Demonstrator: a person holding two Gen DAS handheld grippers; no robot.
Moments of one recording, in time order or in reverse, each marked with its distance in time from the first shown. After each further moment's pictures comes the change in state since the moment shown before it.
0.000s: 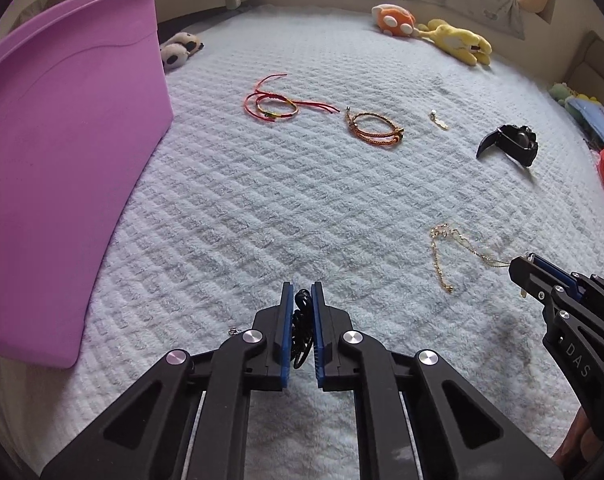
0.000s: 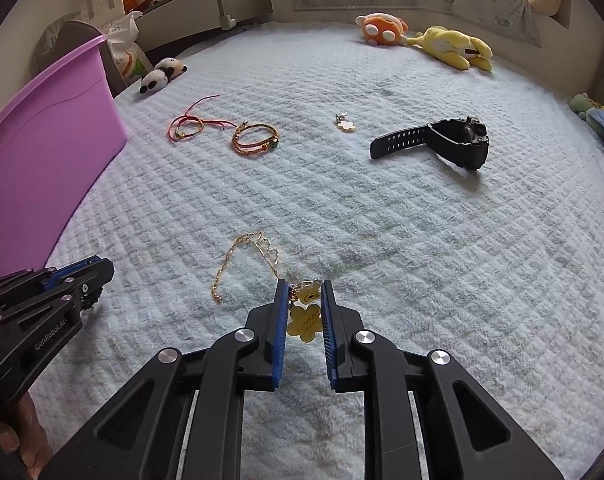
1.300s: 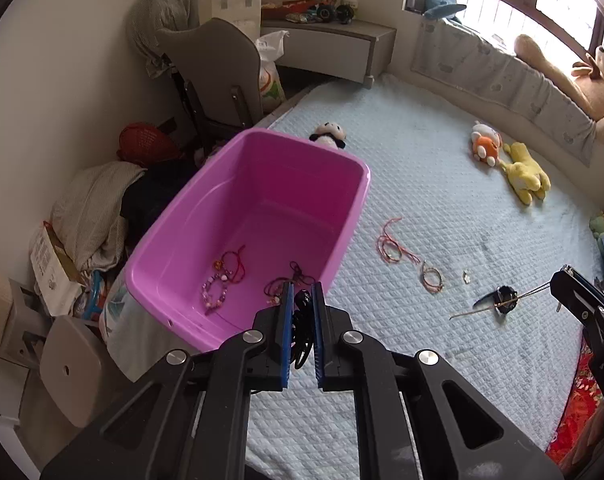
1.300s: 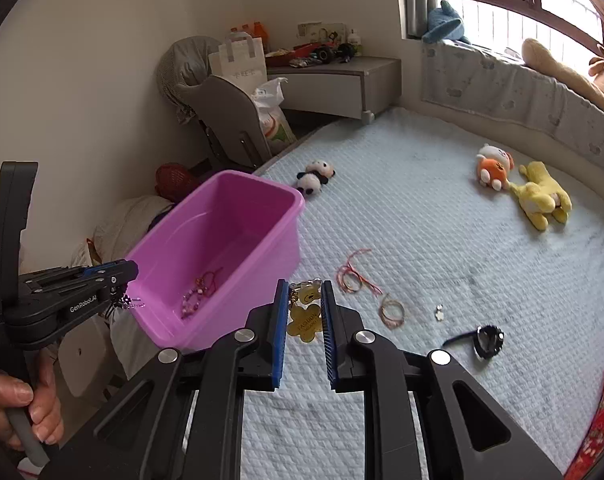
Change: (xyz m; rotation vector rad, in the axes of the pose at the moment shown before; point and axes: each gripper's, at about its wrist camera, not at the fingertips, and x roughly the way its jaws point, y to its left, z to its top) left arm -0.282 0.145 0.132 -0.326 -0.029 0.191; right arm -0.240 0.136 0.198 -0.270 -0.080 0.306
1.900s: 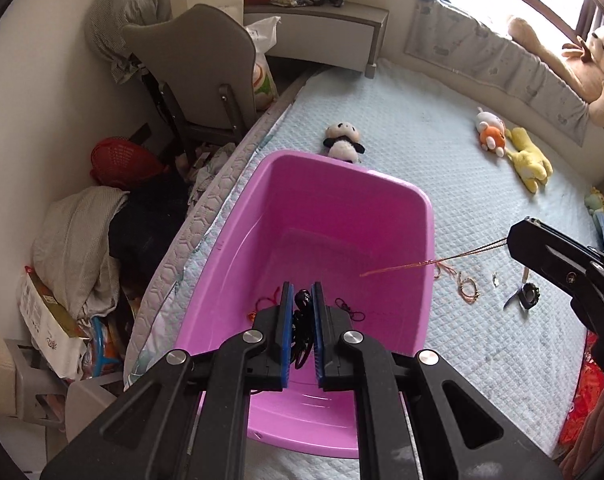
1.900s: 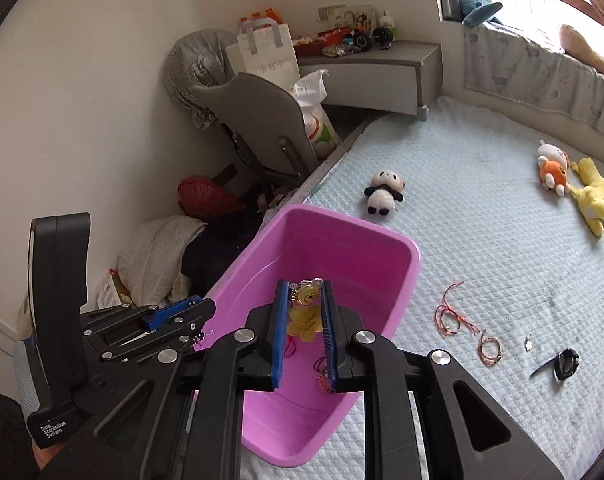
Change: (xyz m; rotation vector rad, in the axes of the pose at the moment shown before) left arm 0.089 0.096 0.091 0.117 0.100 -0.085; right arm 0.127 0.130 0.111 0.101 0.094 0.068
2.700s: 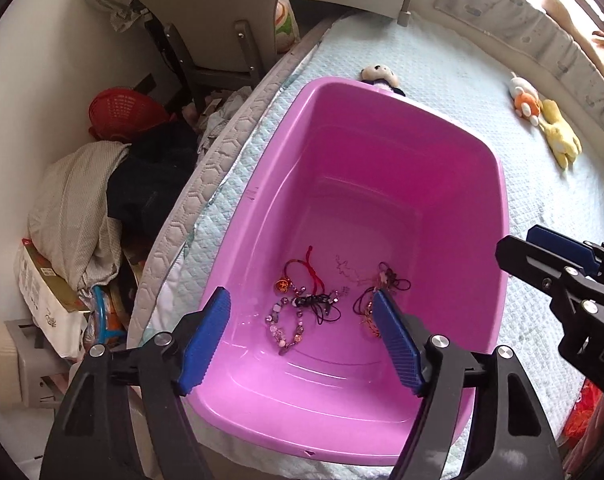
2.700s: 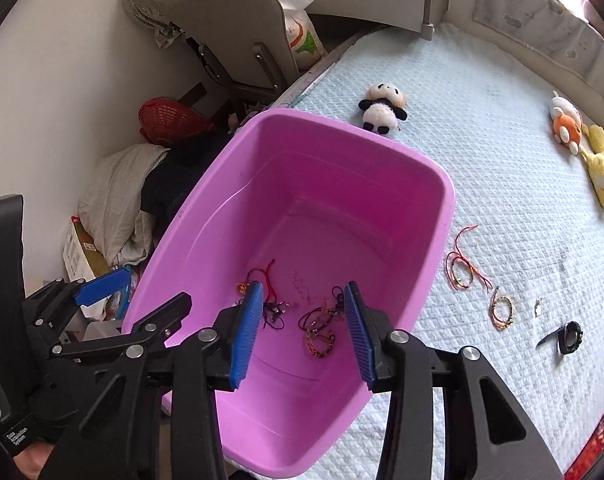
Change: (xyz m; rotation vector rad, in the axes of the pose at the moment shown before) left arm 0.069 0.049 -0.014 -0.028 0.167 0.037; right arm 0.108 0.004 -0.008 0.004 0.284 -0.105
